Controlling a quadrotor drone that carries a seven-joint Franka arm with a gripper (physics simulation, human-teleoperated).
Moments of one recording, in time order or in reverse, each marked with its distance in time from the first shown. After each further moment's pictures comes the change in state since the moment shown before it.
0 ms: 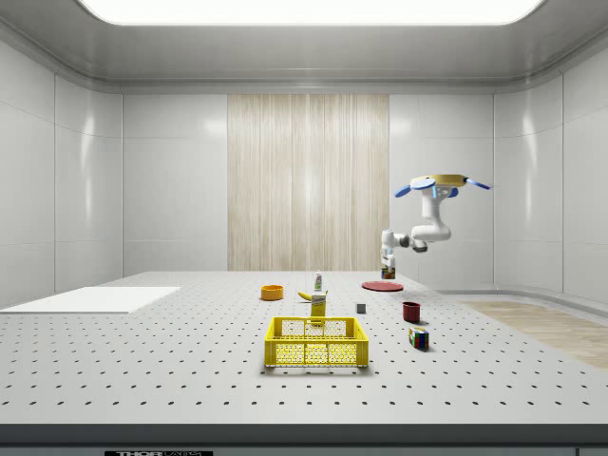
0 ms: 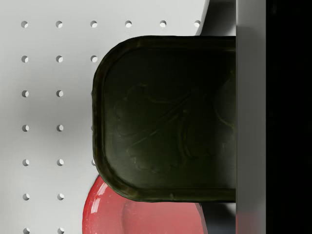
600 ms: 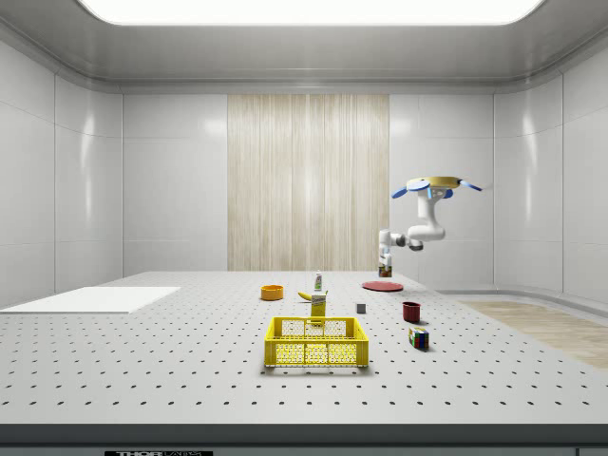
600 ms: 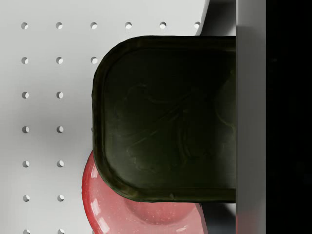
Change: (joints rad) arm -0.005 -0.023 0.004 0.001 0.010 0.021 0.005
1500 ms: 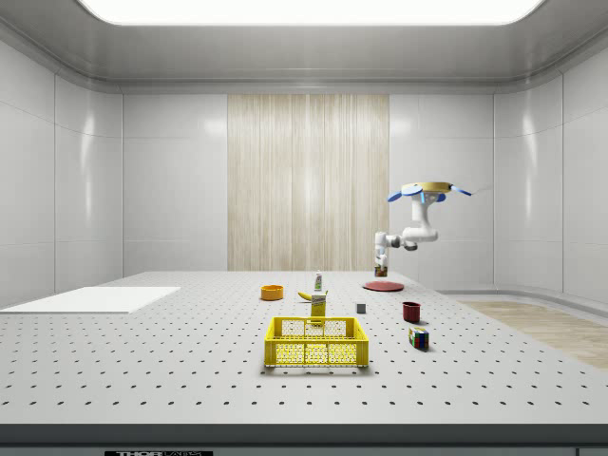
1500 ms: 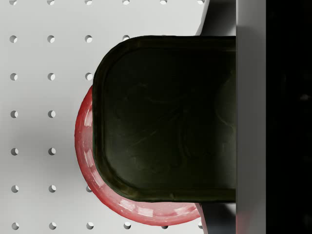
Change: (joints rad) arm -0.007 -0.028 0.005 0.001 0.012 0.026 0.006
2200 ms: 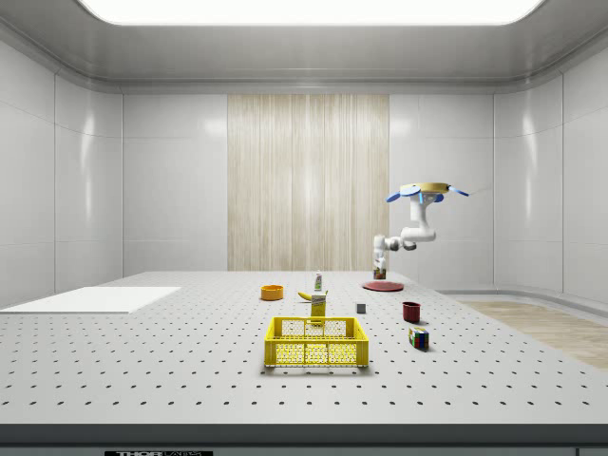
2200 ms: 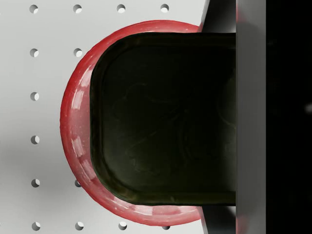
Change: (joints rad) arm -0.015 -0.022 -0.120 0.028 -0.109 0.062 -0.001
